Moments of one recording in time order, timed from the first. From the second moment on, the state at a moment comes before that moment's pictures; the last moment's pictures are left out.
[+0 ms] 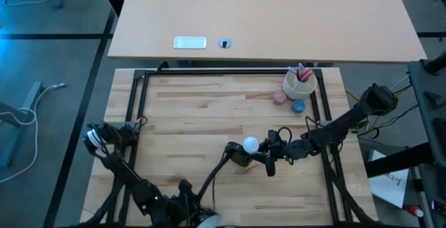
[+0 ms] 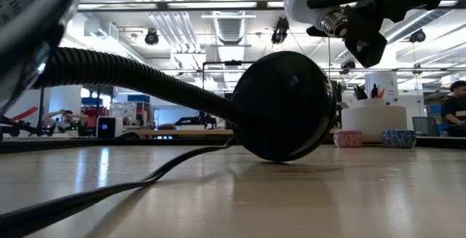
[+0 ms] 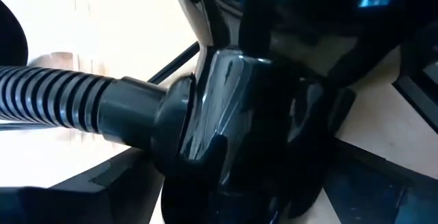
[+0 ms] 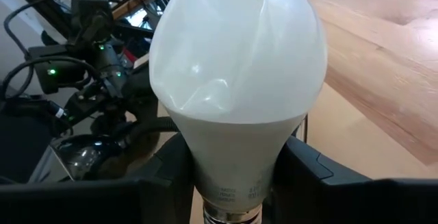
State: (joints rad) left arm -0.96 1.92 0.98 -0.04 -0.63 -0.28; right arm 0.50 1.28 0.53 0.42 0.50 0.69
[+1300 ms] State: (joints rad) left arm -0.35 1.19 1.12 -0.51 -0.08 -0.70; right arm 0.50 1.16 0.70 0.29 0.50 0.31
